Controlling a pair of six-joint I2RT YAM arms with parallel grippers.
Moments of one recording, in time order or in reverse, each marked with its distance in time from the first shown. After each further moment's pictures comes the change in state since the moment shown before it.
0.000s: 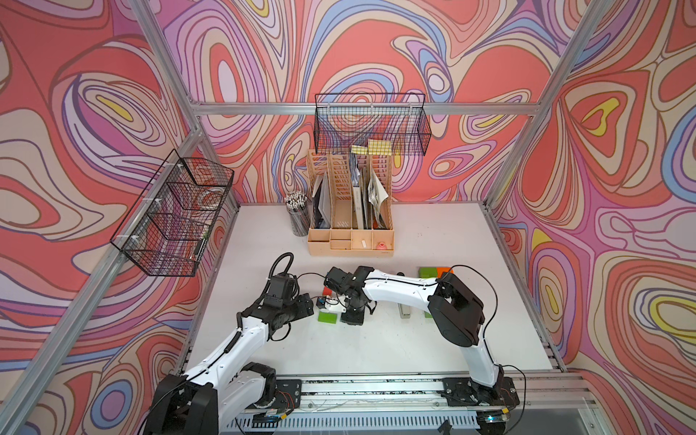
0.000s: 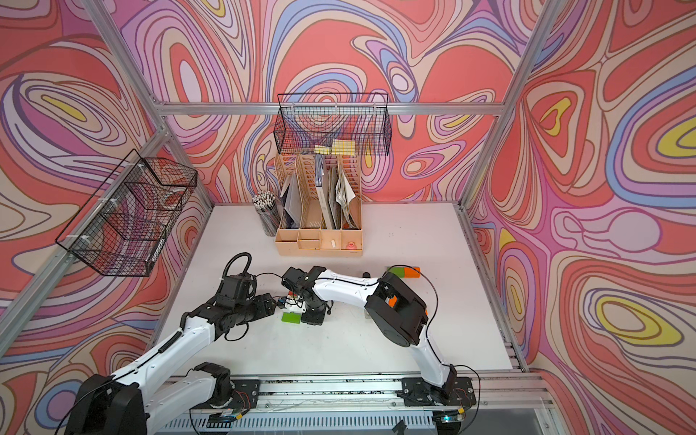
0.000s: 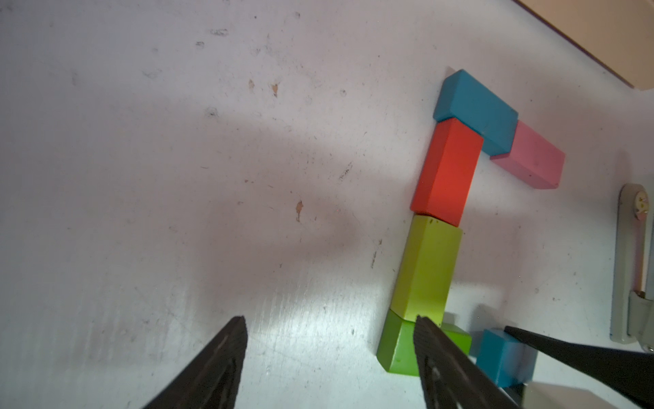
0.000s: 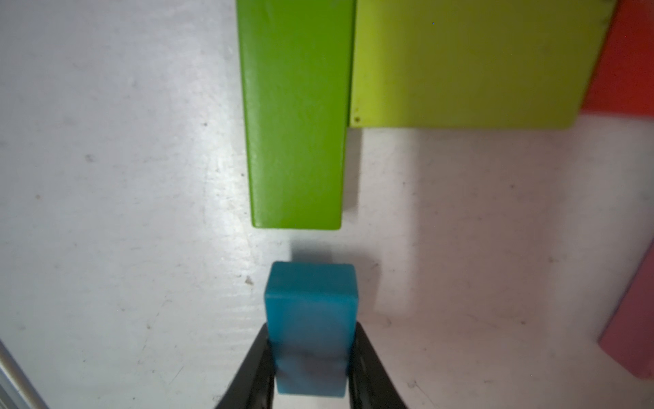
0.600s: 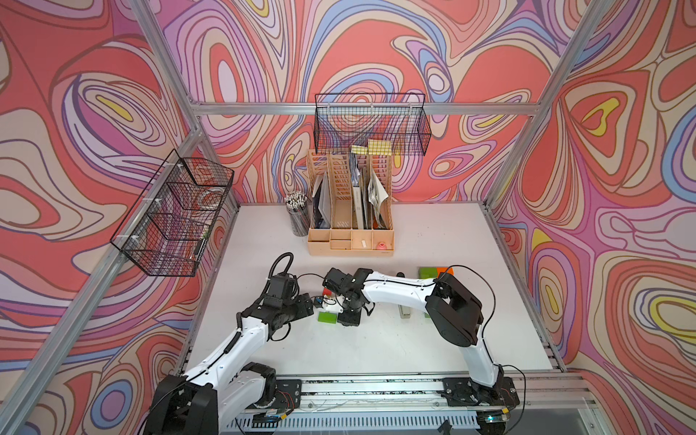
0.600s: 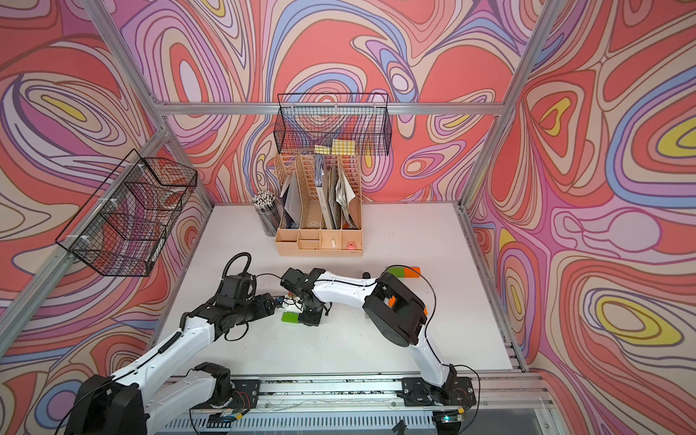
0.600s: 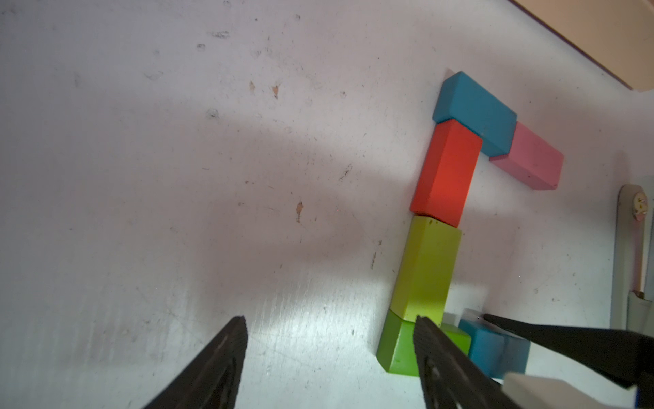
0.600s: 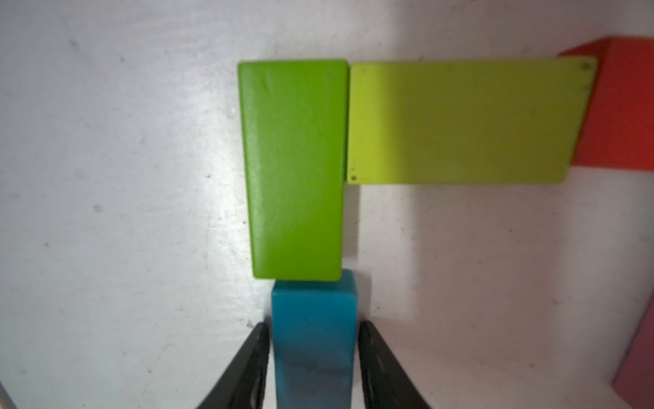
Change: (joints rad) left arm 0.002 -0.003 0.000 0.000 -0.001 0.000; right arm 0.004 0.008 -0.023 0.086 -0.027 0.028
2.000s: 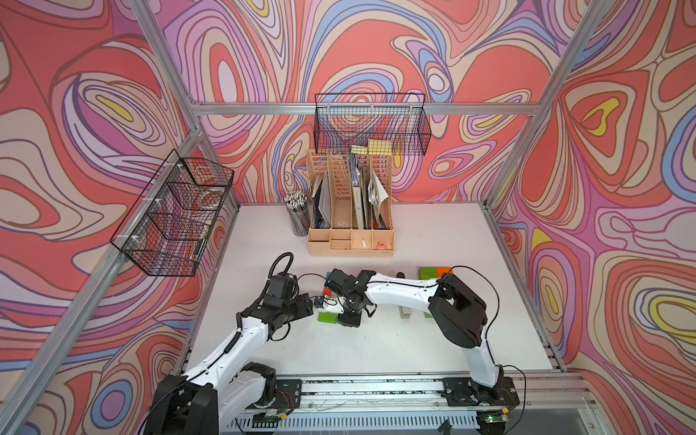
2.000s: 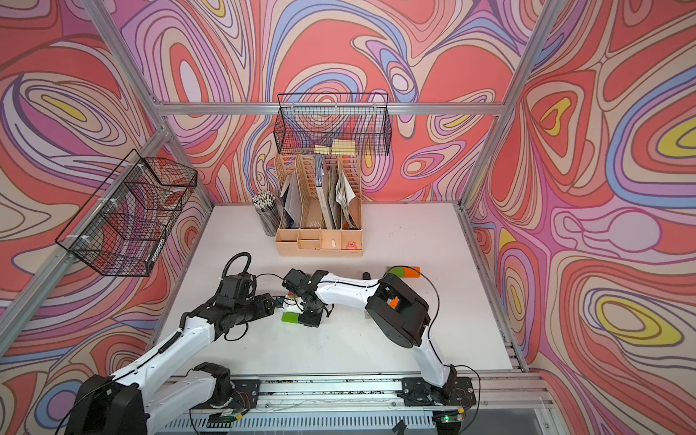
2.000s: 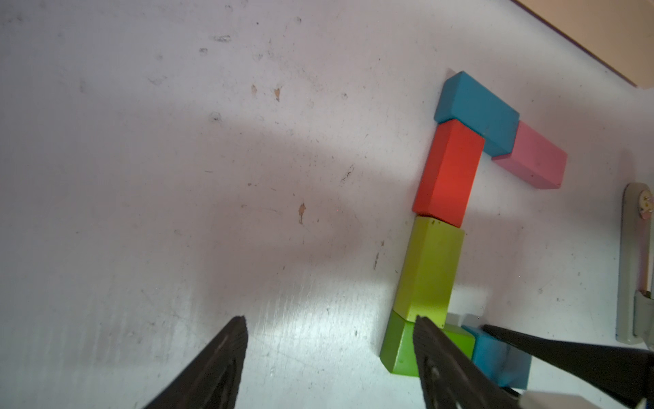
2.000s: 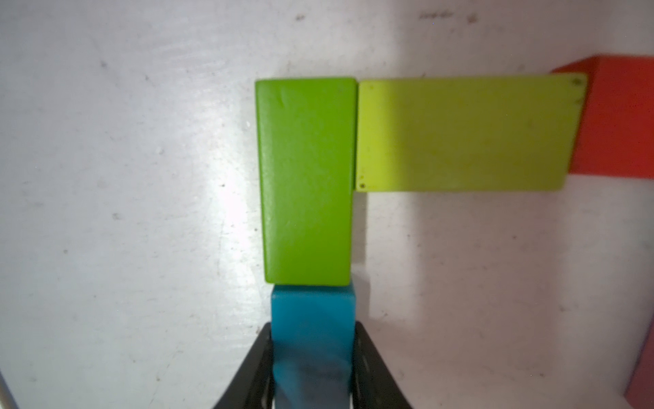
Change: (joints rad) left arm 0.003 0.000 0.000 0.000 -0.004 0.015; right arm 0.000 -0.031 -0.056 0.068 -0.029 0.008
